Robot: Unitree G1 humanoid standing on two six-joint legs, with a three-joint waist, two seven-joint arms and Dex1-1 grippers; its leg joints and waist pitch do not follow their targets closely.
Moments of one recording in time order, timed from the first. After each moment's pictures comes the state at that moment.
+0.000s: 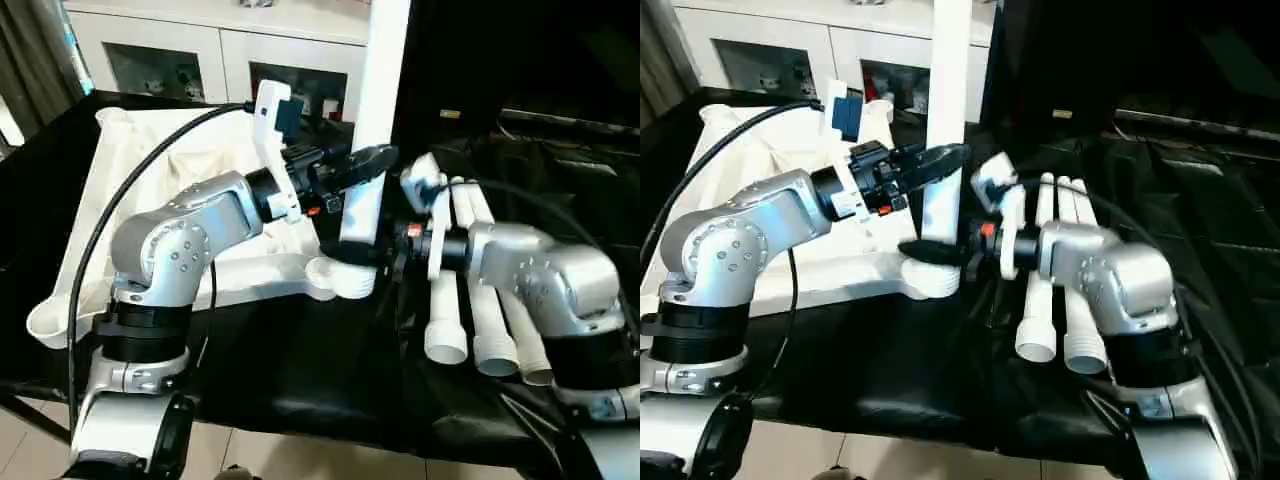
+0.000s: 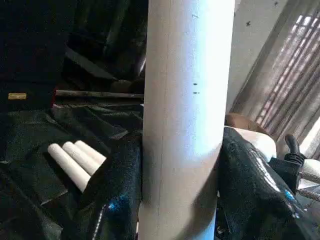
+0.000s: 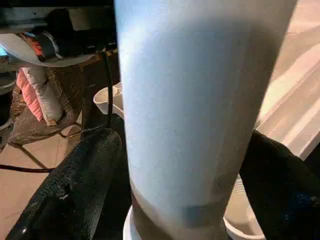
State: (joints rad) left arm -0.74 0.19 0.04 -0.04 -0.70 0.86 -0.58; right arm -0.62 -0.36 0.08 0.00 0.56 0.93 0.86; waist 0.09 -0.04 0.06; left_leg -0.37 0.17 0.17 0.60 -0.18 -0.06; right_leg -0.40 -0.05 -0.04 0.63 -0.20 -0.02
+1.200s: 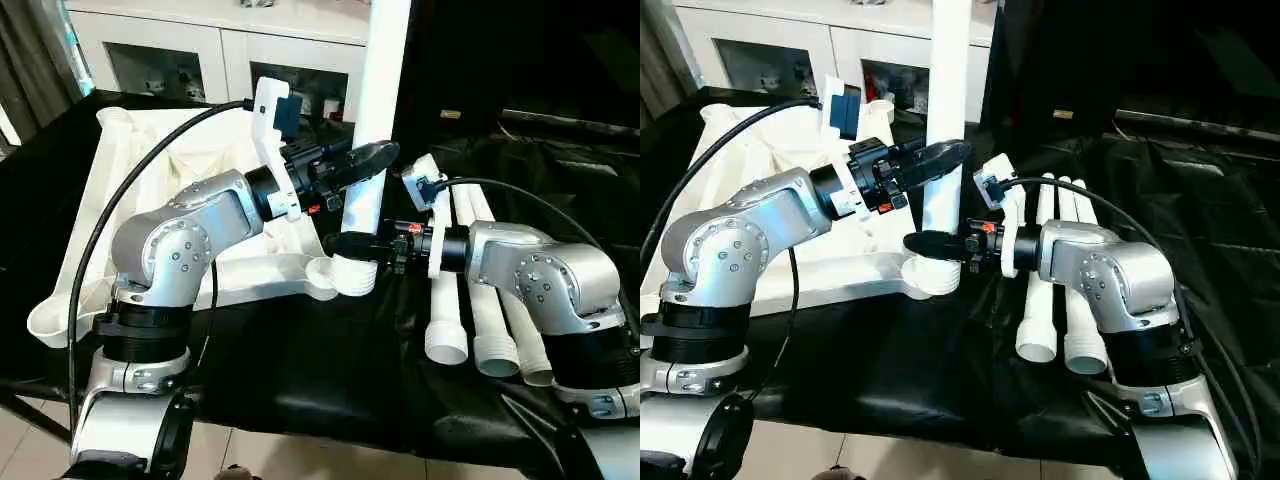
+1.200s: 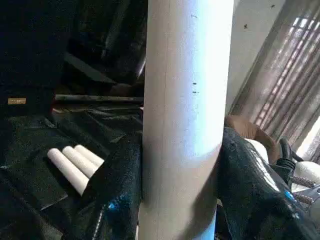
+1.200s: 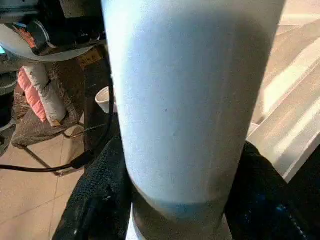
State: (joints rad) left arm -0.74 0.19 0.04 -0.03 -0.70 0.85 -0.59; right arm -0.62 -0.36 0.08 0.01 0.58 0.93 0.85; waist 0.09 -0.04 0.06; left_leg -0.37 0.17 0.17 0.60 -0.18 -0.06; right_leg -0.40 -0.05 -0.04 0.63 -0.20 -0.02
